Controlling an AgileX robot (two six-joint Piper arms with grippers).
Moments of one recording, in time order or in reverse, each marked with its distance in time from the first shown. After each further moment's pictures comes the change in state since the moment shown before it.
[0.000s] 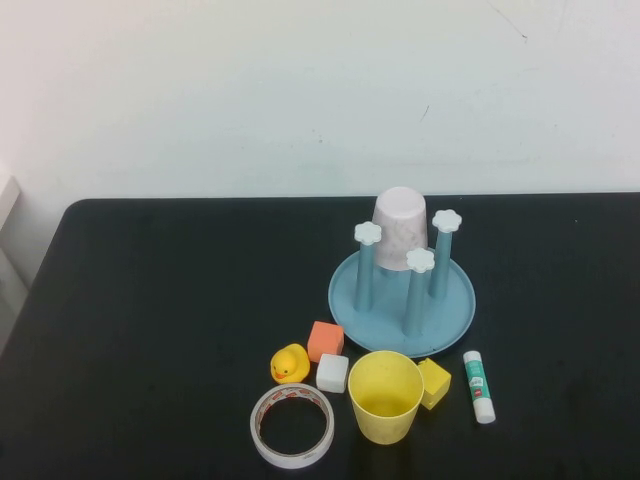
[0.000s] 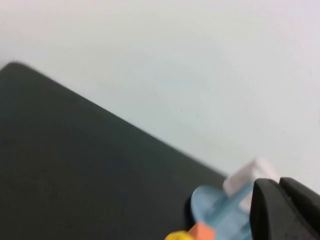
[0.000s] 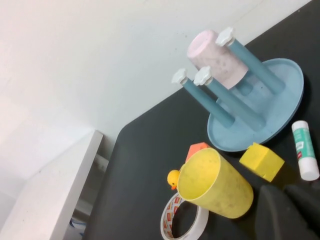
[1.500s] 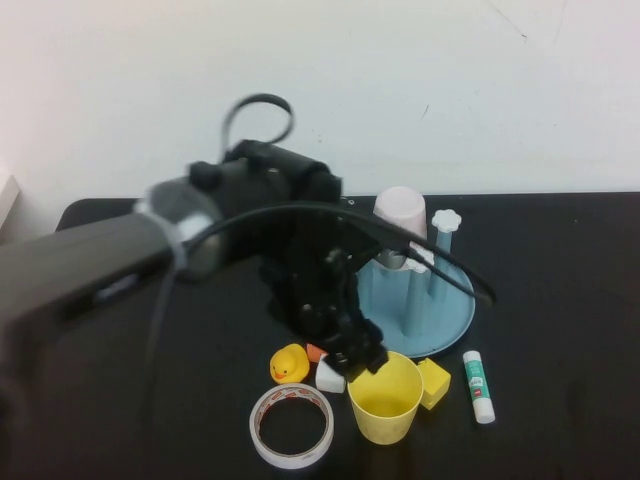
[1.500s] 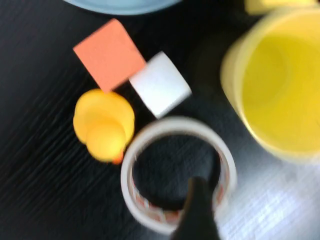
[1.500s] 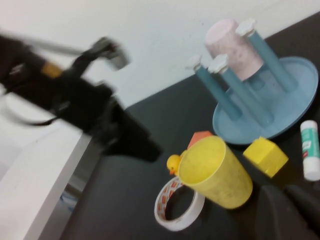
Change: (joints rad) right arm 0.000 0.000 0.000 0.051 0.049 -0.169; left arm -0.714 1.900 -1.452 0.850 0.742 -0.015
